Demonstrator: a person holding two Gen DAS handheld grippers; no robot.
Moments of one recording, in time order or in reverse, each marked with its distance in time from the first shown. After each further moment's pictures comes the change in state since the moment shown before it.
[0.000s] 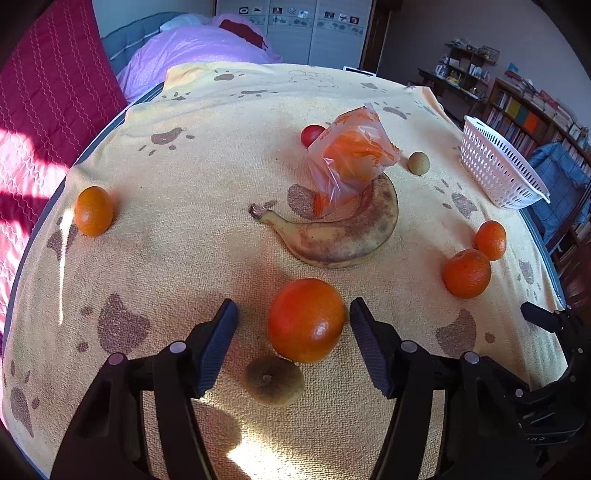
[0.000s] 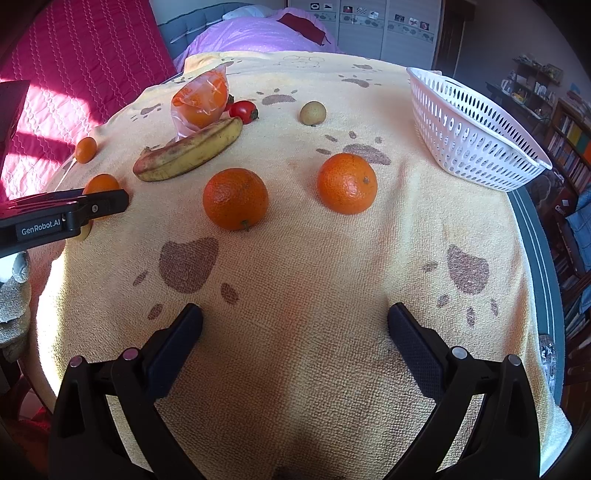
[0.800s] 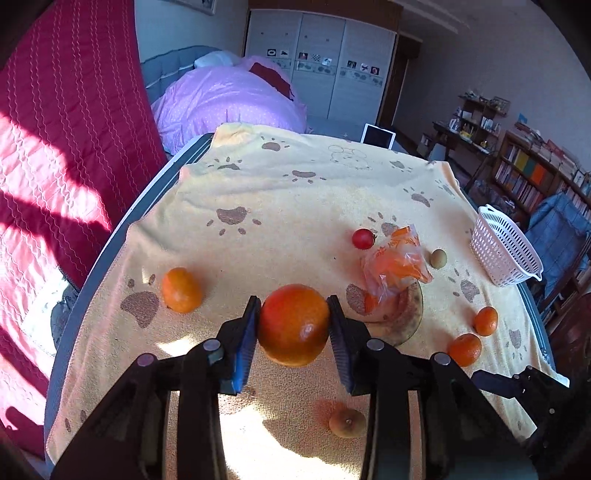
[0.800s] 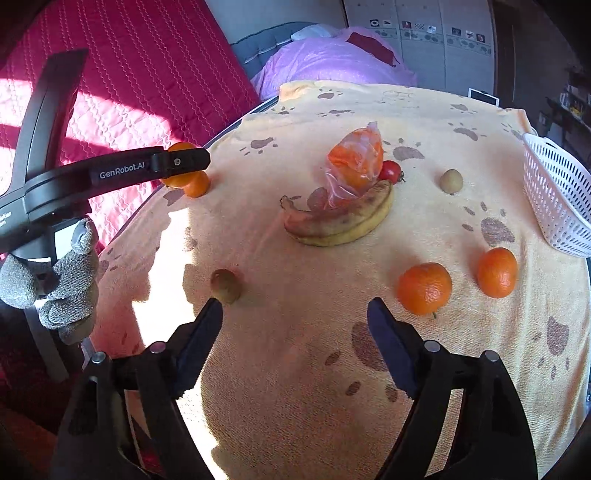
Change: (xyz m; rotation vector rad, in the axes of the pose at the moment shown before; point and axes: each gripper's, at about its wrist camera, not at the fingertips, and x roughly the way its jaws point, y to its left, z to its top) left arm -0.064 0.061 0.044 -0.097 -0.193 0.029; right arm -0.017 0.106 0.052 -0.101 -0.059 0.331
